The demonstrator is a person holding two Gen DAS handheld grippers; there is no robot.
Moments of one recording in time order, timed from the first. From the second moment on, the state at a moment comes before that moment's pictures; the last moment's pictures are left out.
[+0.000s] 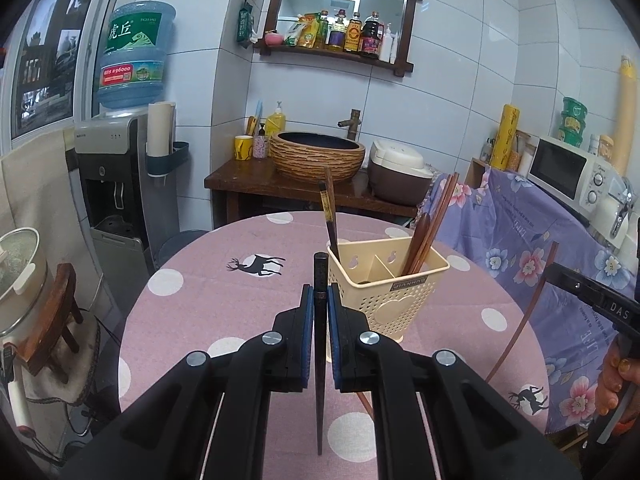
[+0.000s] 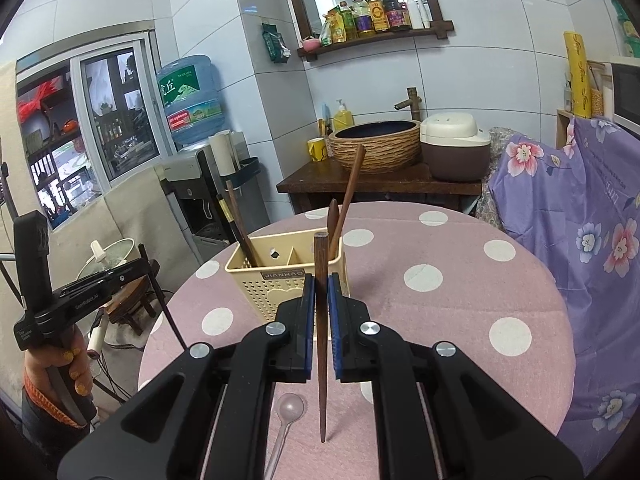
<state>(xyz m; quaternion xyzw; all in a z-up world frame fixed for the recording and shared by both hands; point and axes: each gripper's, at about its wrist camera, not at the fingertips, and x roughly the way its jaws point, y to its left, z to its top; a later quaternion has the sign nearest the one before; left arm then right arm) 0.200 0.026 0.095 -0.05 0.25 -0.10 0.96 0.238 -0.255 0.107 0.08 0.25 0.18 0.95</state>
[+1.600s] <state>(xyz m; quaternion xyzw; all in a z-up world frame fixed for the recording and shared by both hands) 0.282 -0.011 0.090 -0.08 0.24 -0.13 0.96 0.333 -0.211 0.111 0.06 0.20 0.13 0.97</state>
